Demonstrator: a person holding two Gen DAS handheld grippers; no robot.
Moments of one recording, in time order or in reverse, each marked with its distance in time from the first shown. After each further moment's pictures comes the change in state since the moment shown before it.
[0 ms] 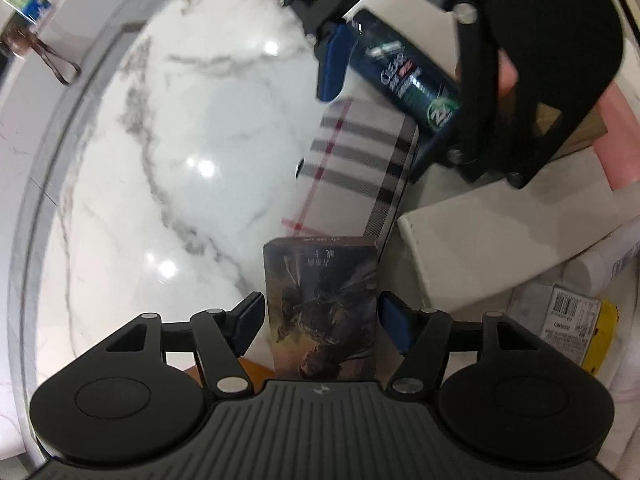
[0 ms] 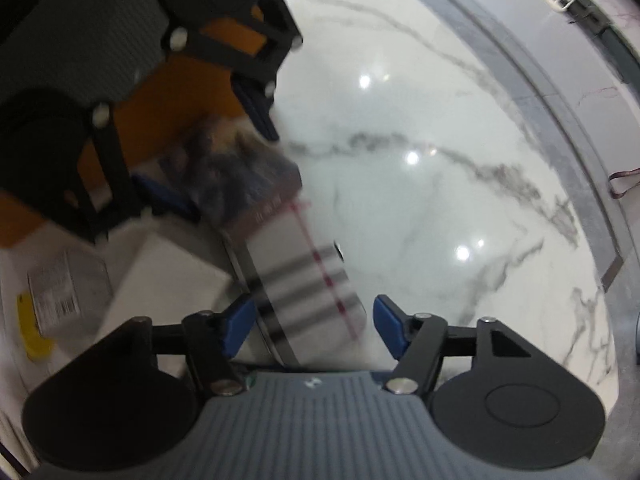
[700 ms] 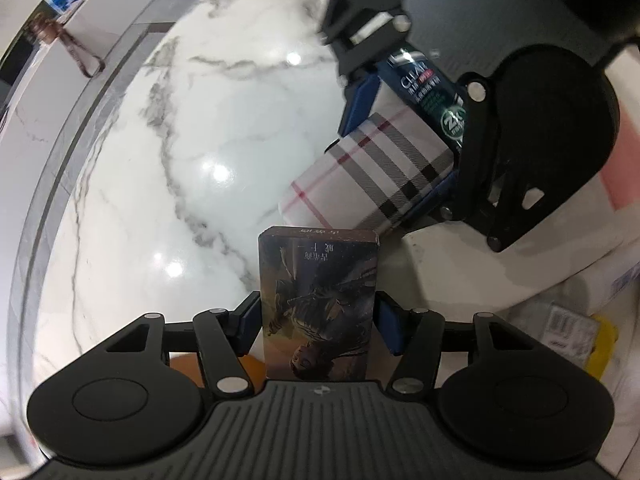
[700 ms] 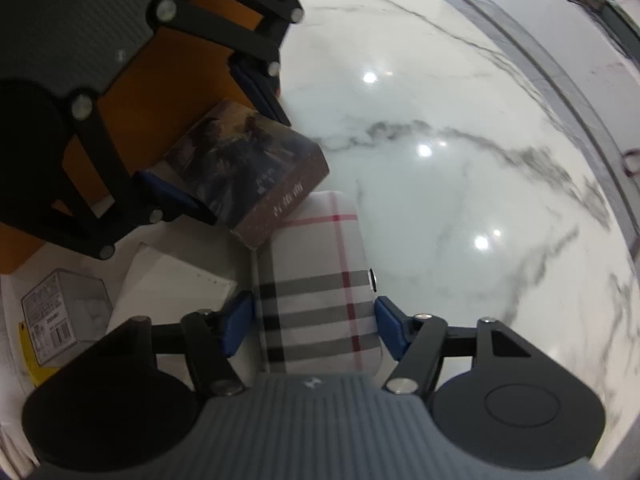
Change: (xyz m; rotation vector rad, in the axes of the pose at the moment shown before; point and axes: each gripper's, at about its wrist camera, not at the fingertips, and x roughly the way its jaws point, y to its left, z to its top) left arm -0.011 0.006 -0.013 -0.097 -0.083 0.044; right arm 0.023 0.020 0.002 0.102 -0.042 -0.028
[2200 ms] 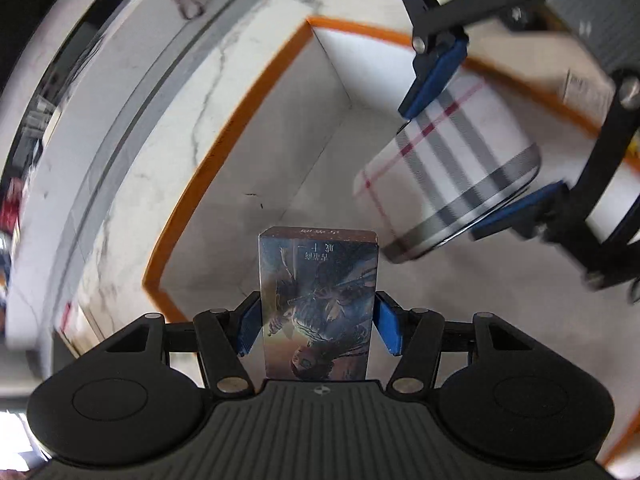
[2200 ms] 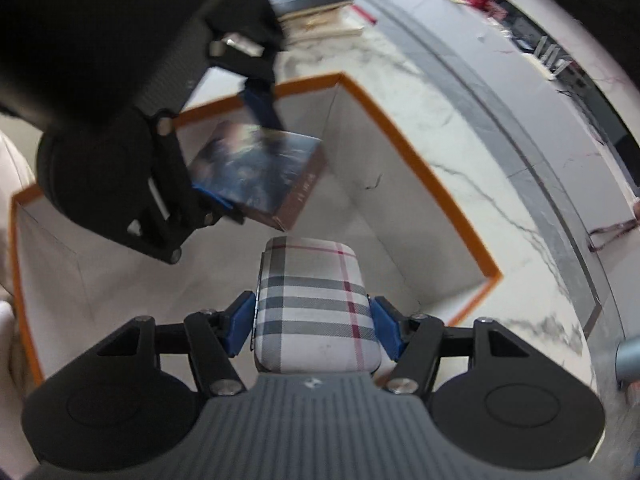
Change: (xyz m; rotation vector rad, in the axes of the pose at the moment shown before) left arm -0.068 0.031 -0.162 -0.094 0.067 0.206; right arm -0.051 0.168 0.144 -0.117 -0.103 -0.101
